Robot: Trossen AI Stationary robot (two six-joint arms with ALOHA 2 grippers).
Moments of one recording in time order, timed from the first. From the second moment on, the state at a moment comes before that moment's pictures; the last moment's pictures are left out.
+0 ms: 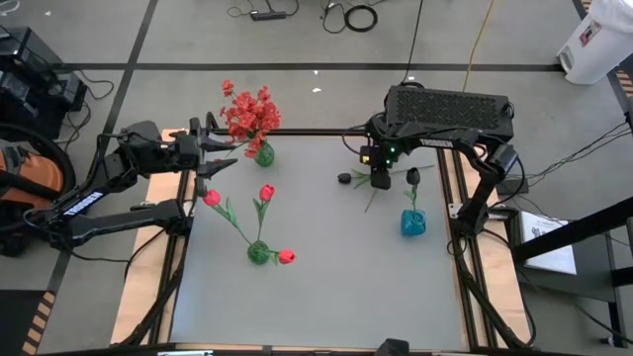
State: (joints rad) left arm 0.50 0.62 0.94 -0.48 0.30 0.22; right arm -0.69 1.77 1.07 -0.65 -0.21 -0.53
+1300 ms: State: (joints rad) left arm 0.50 0.62 0.94 -0.48 0.30 0.22; right arm -0.66 1.77 1.02 -0.62 -0.10 -0.51
